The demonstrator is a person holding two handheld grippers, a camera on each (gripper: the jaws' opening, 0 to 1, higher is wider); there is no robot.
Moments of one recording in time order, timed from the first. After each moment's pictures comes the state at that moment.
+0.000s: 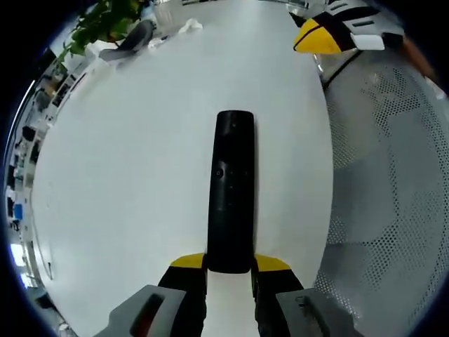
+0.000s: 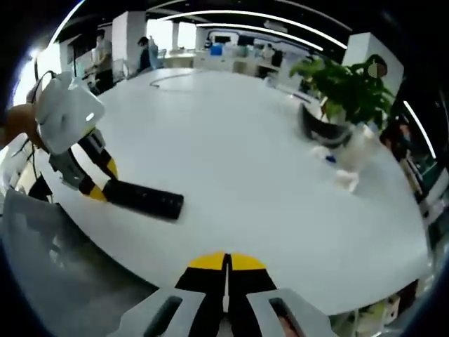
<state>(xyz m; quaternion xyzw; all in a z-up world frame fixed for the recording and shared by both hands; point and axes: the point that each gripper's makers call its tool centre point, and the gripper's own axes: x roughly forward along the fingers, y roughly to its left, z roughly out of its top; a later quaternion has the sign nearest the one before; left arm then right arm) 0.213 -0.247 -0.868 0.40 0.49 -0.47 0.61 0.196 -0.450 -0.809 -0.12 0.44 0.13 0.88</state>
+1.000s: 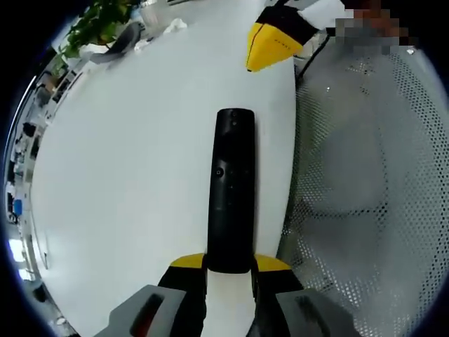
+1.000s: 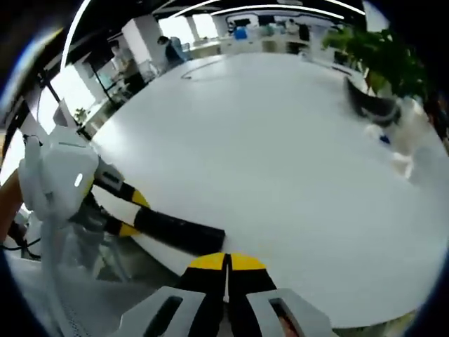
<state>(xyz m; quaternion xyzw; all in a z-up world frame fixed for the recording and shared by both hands) 0.165 -0.259 -0.867 0.41 0.51 -0.46 0.61 0.190 -0.396 -0.823 -0.01 0.51 0.29 0.81</state>
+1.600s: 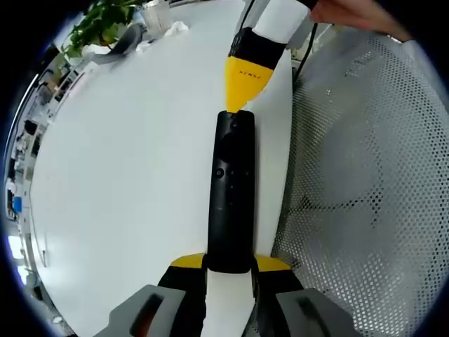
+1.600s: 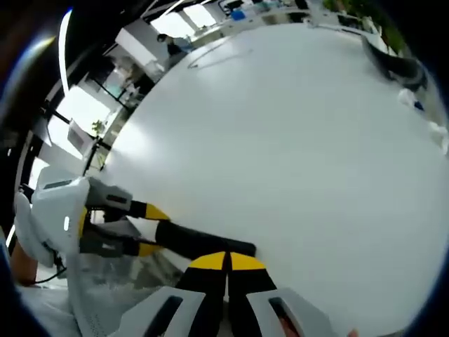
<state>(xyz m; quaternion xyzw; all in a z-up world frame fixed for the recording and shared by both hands) 0.159 -0.259 -0.866 0.39 0.50 -0.46 0.62 0.190 -0.366 -0.843 0.08 0.57 0.32 0.76</state>
